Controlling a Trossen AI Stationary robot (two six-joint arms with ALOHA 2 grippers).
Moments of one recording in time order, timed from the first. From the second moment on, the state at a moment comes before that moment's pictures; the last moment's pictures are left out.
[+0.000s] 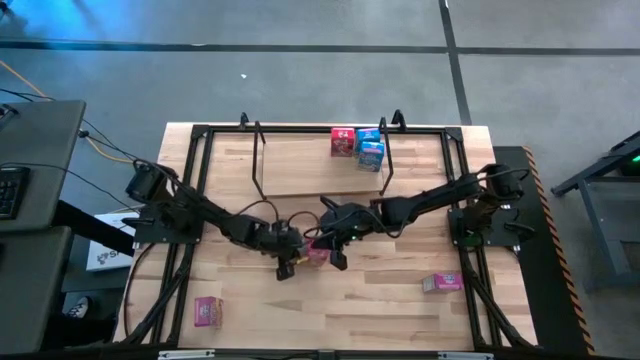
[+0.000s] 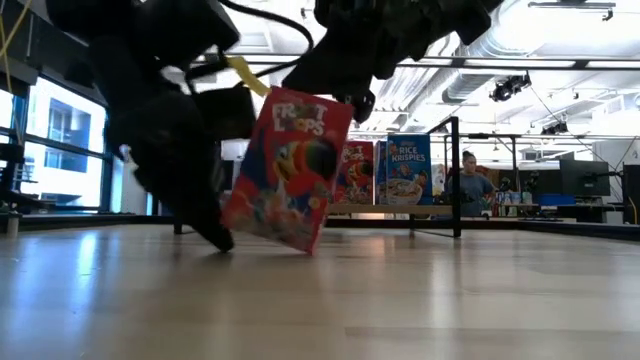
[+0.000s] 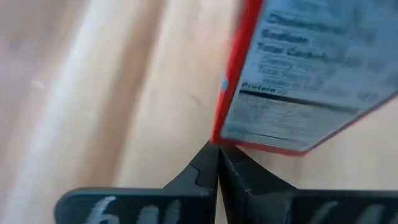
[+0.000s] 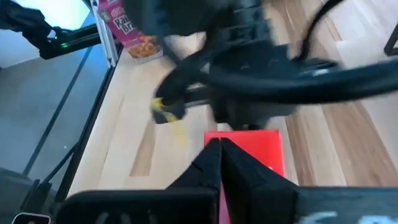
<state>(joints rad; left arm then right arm) -0.27 1.74 0.73 0.01 -0.14 -0.48 0.16 1.74 1.09 0.10 -0.11 0.31</state>
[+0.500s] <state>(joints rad) -0.20 1.70 0.73 -0.03 -0.10 -0.44 0.15 1.76 1.09 0.11 -0.08 0.33</state>
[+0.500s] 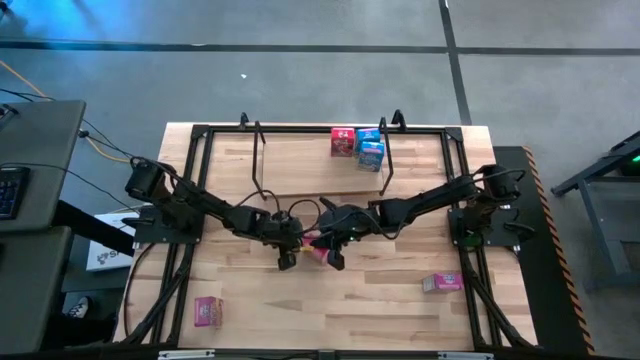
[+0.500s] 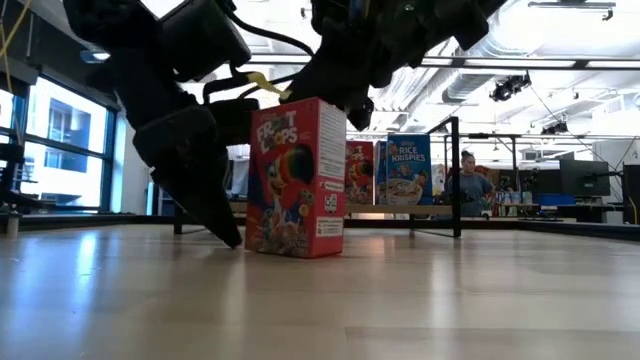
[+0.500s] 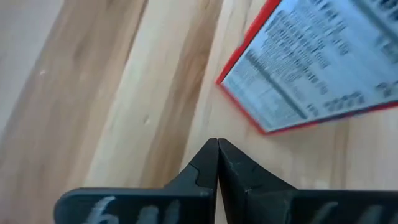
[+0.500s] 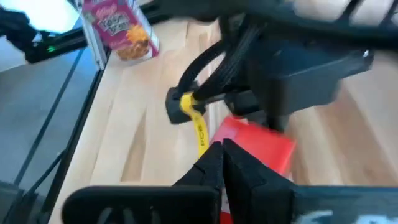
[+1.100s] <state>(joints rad) -0.19 1.17 0.60 -0.14 -0.17 -0.45 0.17 1.58 1.24 -0.01 -0.13 0.44</state>
